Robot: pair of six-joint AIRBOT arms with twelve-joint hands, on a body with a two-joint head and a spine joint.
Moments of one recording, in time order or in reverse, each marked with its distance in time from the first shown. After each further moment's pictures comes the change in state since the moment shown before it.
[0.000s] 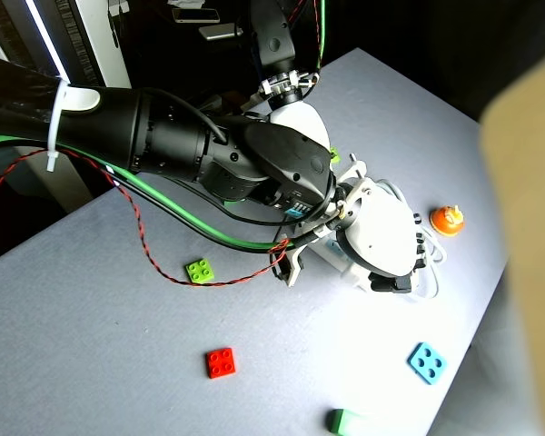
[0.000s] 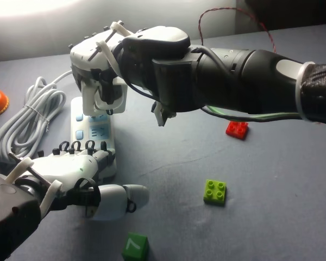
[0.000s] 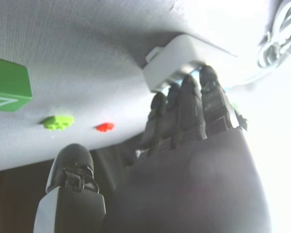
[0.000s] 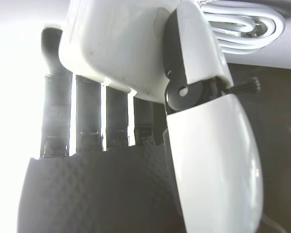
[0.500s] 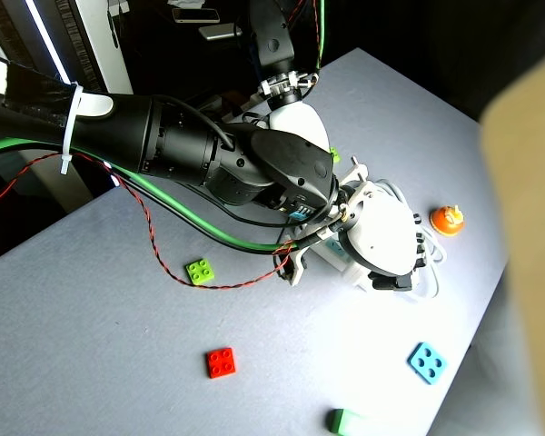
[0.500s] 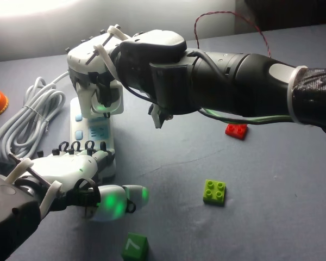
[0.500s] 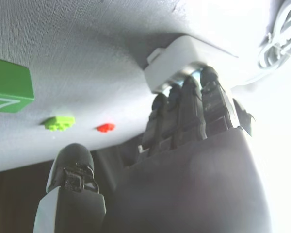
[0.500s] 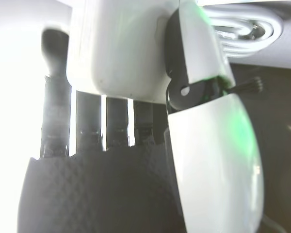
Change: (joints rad) left arm 0.003 0.000 -0.002 0.001 -0.003 0.000; right arm -0.012 -0.022 0.029 -0.004 -0.022 0.008
